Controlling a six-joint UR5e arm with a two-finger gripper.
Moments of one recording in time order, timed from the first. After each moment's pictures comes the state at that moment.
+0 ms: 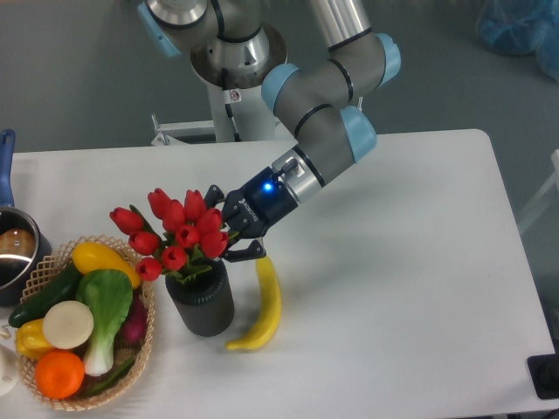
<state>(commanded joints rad) 2.59 -1.85 -1.97 -0.87 0.25 1.48</state>
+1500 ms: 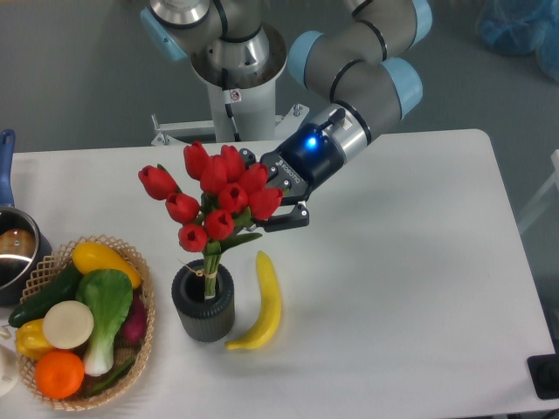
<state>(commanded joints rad) 2.67 -1.76 -1.85 -0.87 0.13 1.29</state>
